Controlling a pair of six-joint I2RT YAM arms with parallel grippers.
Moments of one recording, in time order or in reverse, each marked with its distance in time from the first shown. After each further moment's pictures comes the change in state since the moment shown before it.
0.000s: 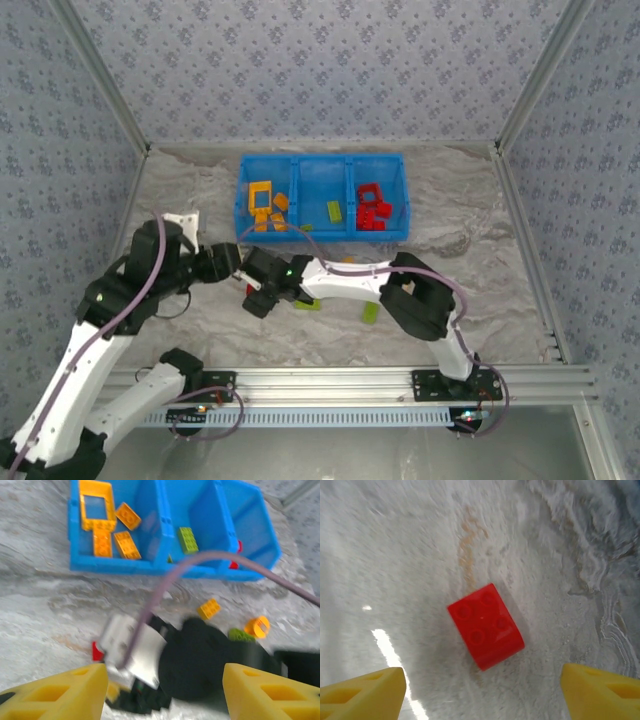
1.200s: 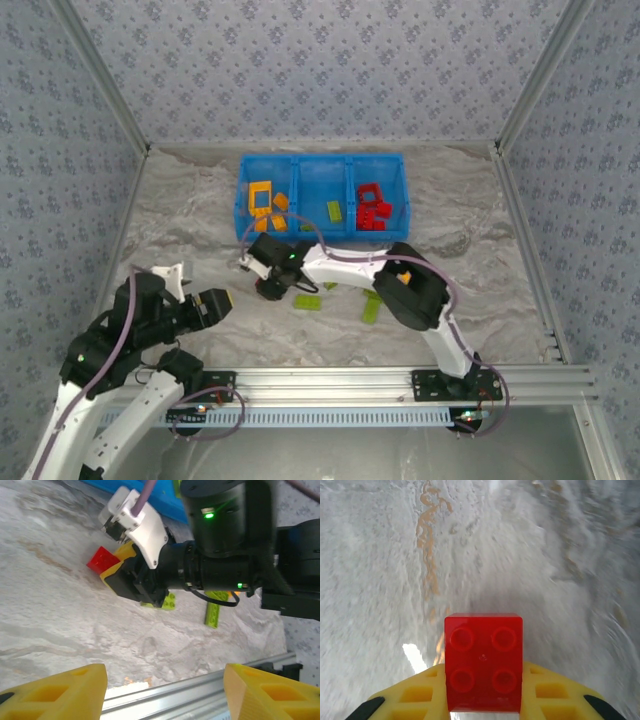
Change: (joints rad) left arm 0.000 -0.280 -0.207 -0.111 0.160 -0.217; right arm -0.095 -0.011 -0.005 -0.037 -0.119 -0.006
